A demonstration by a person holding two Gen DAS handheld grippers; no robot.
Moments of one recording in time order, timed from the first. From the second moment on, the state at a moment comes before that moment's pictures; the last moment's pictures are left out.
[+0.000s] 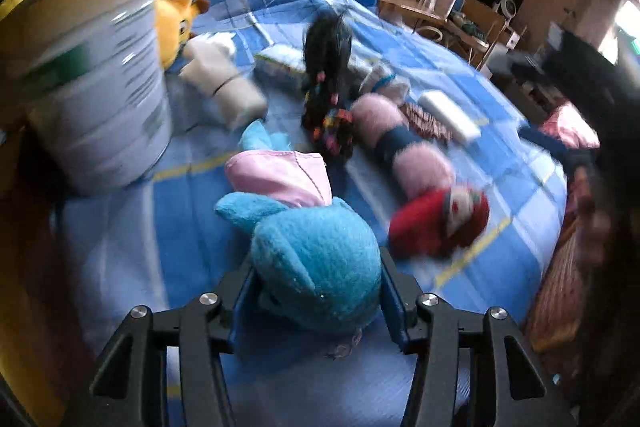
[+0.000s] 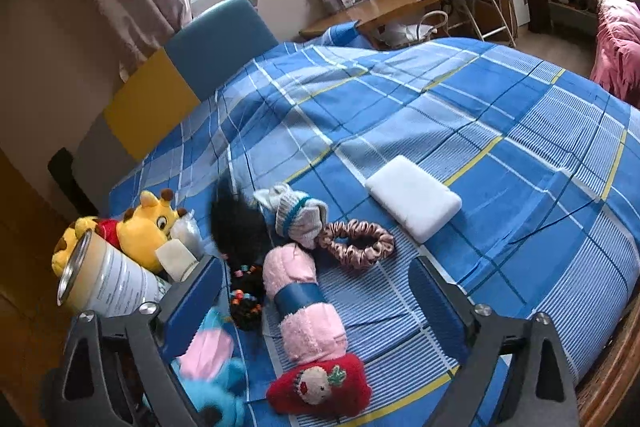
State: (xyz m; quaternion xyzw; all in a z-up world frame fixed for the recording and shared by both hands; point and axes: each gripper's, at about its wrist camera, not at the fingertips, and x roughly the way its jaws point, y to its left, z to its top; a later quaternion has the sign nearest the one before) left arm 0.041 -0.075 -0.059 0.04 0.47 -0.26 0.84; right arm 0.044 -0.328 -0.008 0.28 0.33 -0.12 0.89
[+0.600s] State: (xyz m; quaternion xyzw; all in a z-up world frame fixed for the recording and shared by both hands) left arm 0.019 -0.059 -0.084 0.01 0.47 -0.26 0.84; right arm 0.119 -0.277 -0.077 0.13 0.55 -0.08 0.82
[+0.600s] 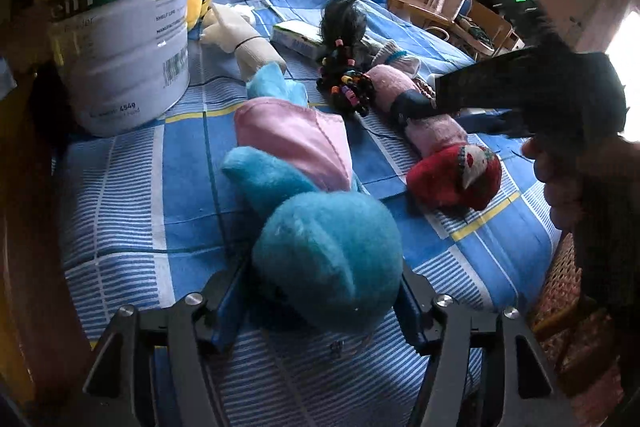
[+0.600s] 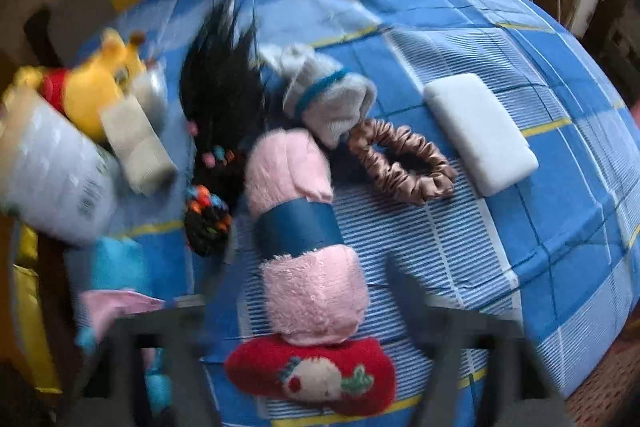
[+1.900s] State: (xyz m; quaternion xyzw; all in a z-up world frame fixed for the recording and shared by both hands) left arm 0.051 0.206 -0.030 -0.11 0.45 0.02 0.89; right arm 0.117 -0.267 -0.087 0.09 0.56 -0.07 0.82
